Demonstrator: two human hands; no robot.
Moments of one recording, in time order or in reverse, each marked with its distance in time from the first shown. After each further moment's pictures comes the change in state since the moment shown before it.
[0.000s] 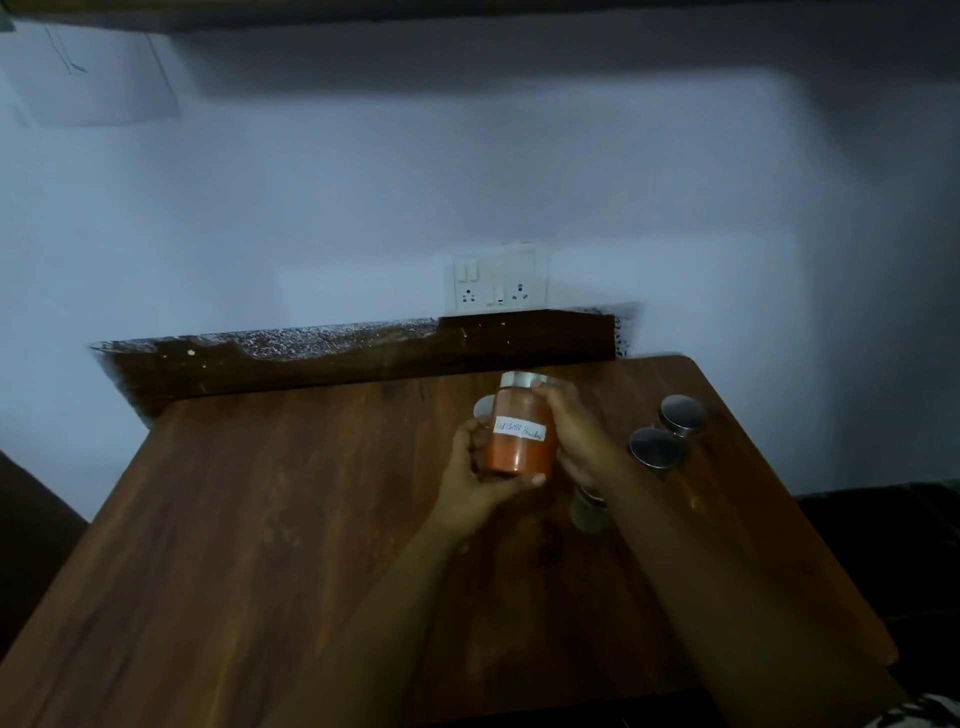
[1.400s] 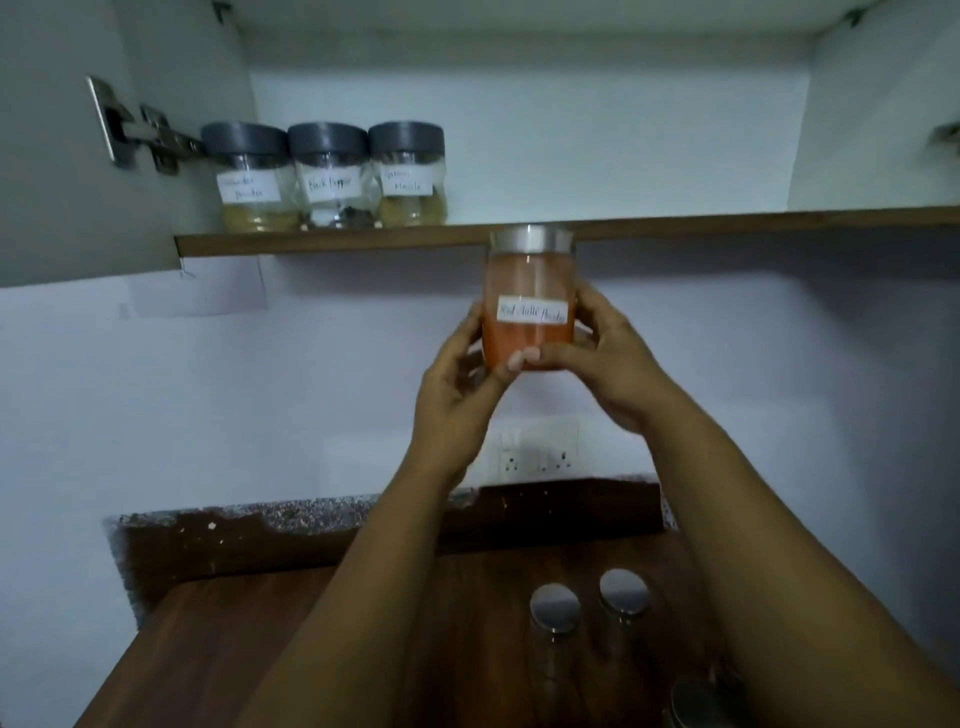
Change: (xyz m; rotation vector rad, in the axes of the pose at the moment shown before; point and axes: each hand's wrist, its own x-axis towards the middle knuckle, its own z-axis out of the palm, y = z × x) left_hand 0.067 0.270 -0.062 0.142 0.085 0.823; right_hand 0.023 -0.239 0.110 -0.239 -0.204 -0.785
